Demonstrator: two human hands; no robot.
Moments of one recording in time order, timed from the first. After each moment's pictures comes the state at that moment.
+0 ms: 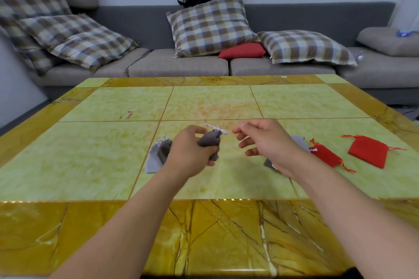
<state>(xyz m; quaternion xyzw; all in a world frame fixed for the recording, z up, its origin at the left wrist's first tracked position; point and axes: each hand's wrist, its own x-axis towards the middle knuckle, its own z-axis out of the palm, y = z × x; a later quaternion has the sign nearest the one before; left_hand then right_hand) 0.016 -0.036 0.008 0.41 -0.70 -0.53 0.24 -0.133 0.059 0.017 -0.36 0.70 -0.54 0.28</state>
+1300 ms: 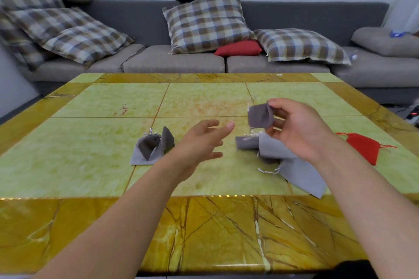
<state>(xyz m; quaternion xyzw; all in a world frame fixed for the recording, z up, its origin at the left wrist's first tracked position) 0.000 -0.036 0.006 0.31 -0.65 -0.67 0.18 -0.165 0.084 0.045 -0.22 0.58 -0.71 0.34</state>
